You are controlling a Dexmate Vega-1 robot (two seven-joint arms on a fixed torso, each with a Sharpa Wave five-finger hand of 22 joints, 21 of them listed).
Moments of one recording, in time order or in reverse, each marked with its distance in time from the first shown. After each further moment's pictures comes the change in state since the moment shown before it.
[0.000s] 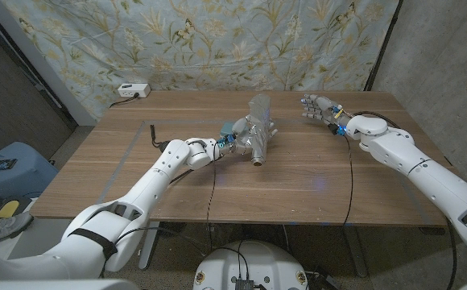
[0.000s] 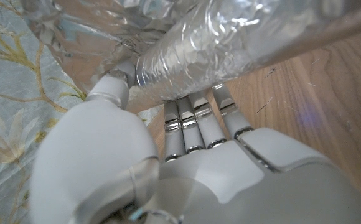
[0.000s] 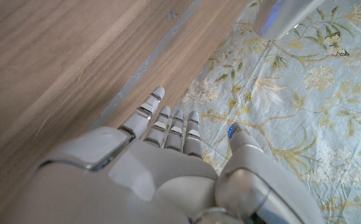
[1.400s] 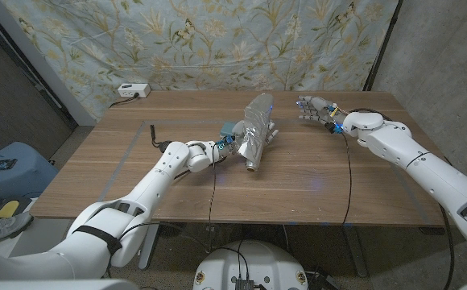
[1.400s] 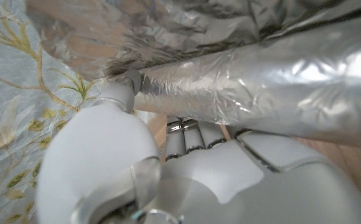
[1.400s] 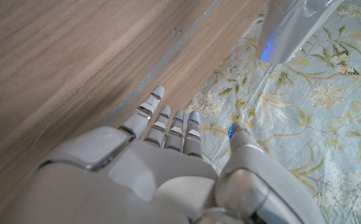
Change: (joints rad) left arm -0.016 -0.029 -0.033 0.086 -0.013 0.054 -0.054; left_hand -0.018 0.043 -0.010 0.026 -0.001 -0.119 -0.006 -0.059 0.000 -0.120 0.034 -0.070 -0.042 -0.059 0.024 -0.055 0.016 -0.066 0.027 0.000 -0.005; right arm 0.040 -0.011 -0.035 -0.036 -0.018 -0.102 0.020; right_hand 0.000 0.000 -0.001 -0.010 0.000 0.004 0.004 0.000 0.000 -0.004 0.004 0.000 0.000 0.000 0.000 0.000 0.000 0.007 0.007 0.000 0.000
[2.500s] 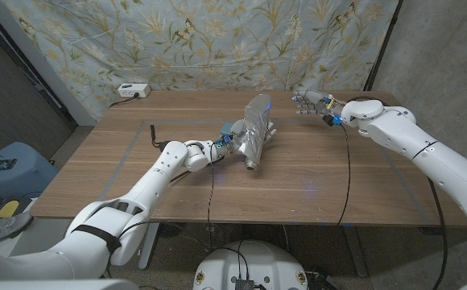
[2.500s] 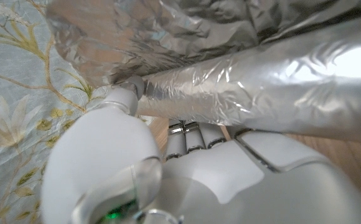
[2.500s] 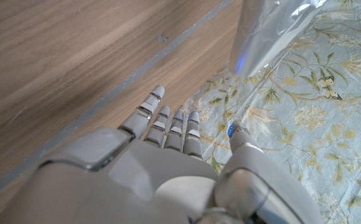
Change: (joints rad) left arm -0.008 0.007 -0.010 0.007 0.020 -0.004 -0.023; left_hand -0.028 0.009 -0.006 0.000 -0.015 -0.104 0.010 -0.010 -0.025 -0.109 0.052 -0.074 -0.056 -0.090 0.043 -0.048 0.000 -0.066 0.023 -0.015 0.000; right arm 0.021 -0.070 -0.015 -0.198 -0.023 -0.171 -0.028; right_hand 0.000 0.000 0.001 -0.013 -0.004 0.006 0.013 0.000 0.000 0.009 0.020 0.000 0.000 0.000 0.011 0.000 -0.002 0.000 0.000 0.000 0.000
